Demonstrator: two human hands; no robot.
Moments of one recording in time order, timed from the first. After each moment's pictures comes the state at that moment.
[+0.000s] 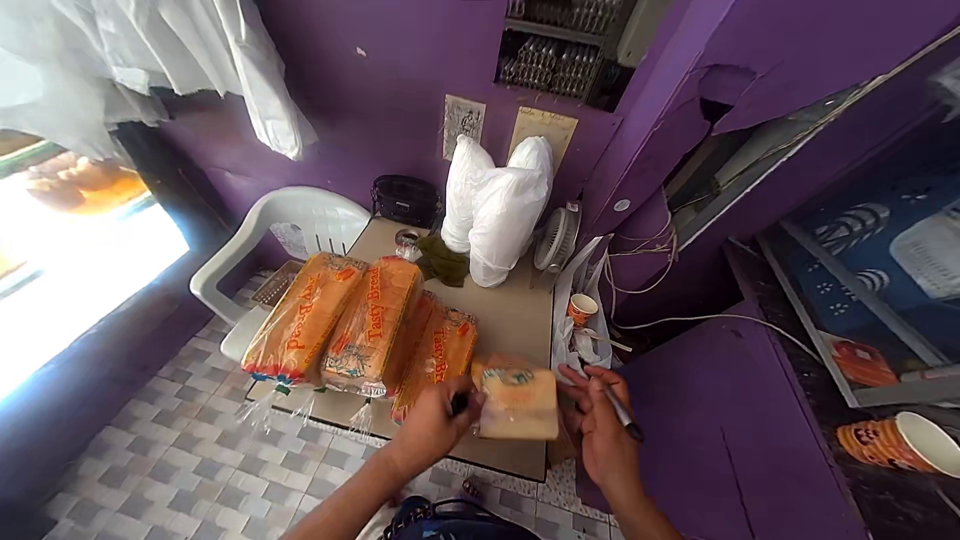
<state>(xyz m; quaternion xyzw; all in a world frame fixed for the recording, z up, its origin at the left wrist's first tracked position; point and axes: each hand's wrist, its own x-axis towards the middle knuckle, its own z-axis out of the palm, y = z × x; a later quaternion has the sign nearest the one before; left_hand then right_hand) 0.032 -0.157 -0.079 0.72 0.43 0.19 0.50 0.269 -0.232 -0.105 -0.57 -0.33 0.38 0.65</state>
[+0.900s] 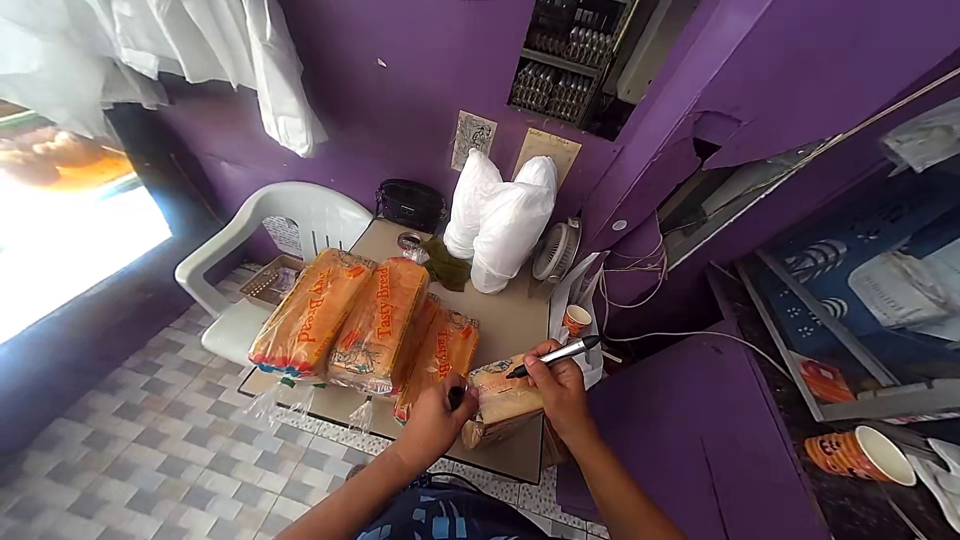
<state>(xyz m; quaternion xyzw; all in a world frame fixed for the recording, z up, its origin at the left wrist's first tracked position) 0.021 -0.158 -0.096 0.64 0.48 0.22 0.55 0.229 -0.174 -0.090 -0.50 -0.54 0.34 0.58</state>
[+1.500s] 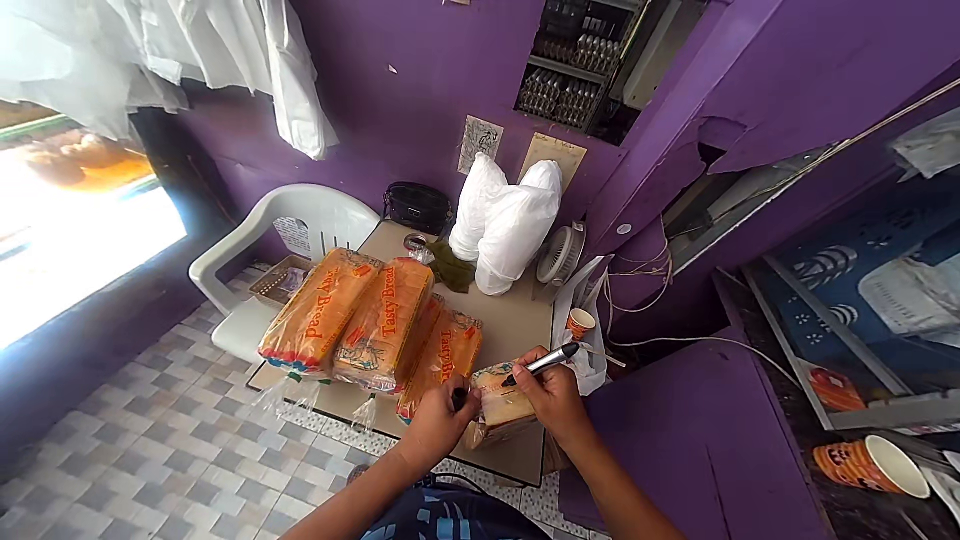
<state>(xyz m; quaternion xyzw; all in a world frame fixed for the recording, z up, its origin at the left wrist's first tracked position) 0.023 -0.164 -0.097 0.63 0.48 0.24 0.55 0.229 -0.176 -0.093 -0.54 -0.64 0.26 0.48</state>
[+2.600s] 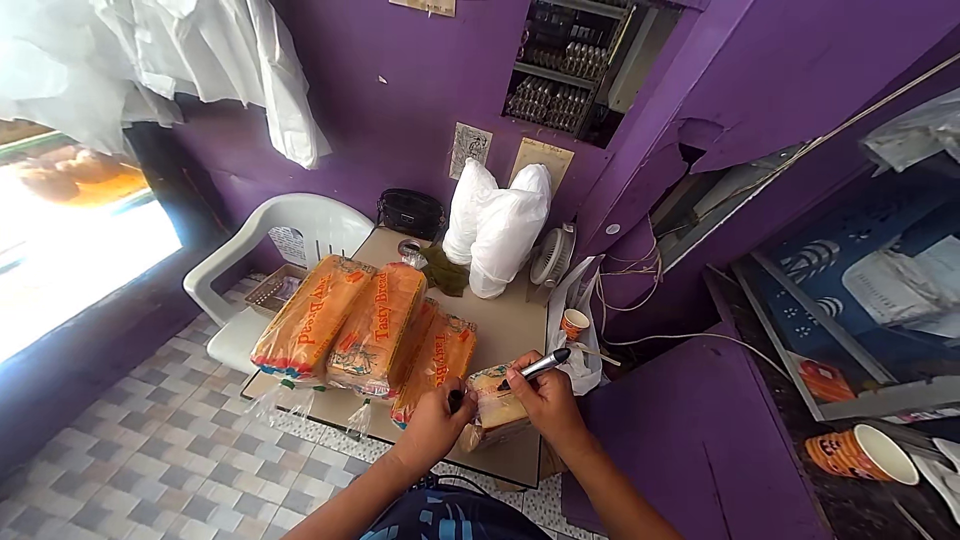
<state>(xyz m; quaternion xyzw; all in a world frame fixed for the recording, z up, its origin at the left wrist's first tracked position) 0.029 -0.166 -0.095 0.64 0.48 0.24 0.55 0.230 -0.183 -0.092 -0.54 -0.65 0.21 0.49</state>
